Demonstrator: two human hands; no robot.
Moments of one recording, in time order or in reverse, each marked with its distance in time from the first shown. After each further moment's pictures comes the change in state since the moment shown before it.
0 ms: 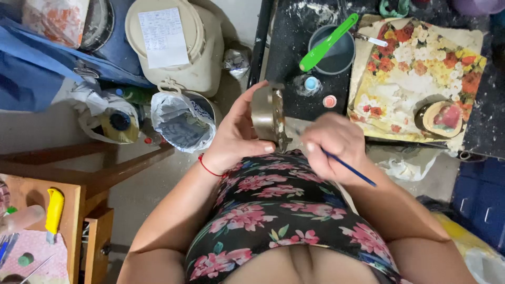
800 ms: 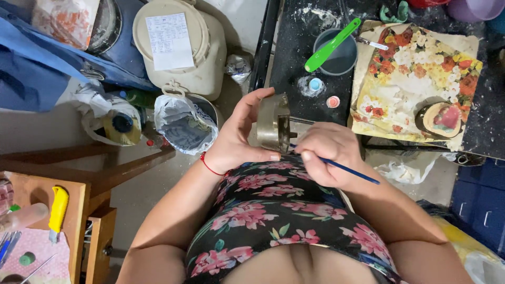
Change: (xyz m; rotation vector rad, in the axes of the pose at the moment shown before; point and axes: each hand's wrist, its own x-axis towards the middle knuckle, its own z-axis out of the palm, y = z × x) left_hand -0.011 0.023 0.002 0.210 -0.112 0.104; right_hand -0.003 -0.010 0.016 0.146 -0.059 0.023
